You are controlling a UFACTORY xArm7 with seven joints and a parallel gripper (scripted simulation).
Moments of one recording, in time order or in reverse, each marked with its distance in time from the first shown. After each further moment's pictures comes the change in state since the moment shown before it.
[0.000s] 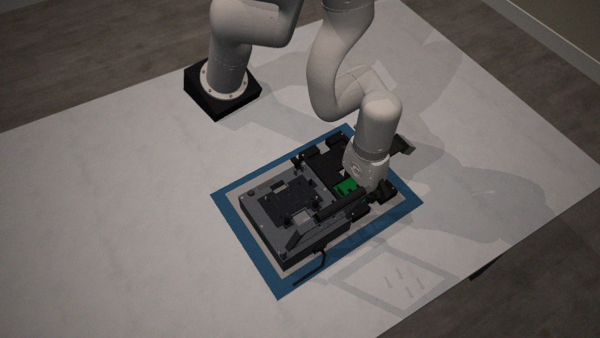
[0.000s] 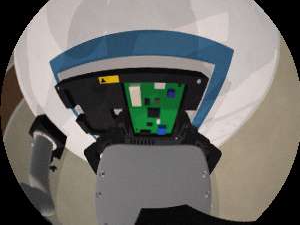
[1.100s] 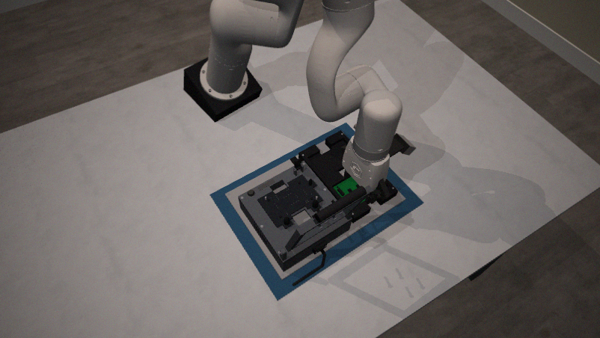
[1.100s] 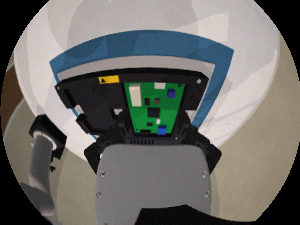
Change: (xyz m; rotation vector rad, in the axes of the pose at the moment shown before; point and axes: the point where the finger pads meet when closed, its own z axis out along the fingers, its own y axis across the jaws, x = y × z) arm 0.000 0.000 0.000 0.000 0.000 0.000
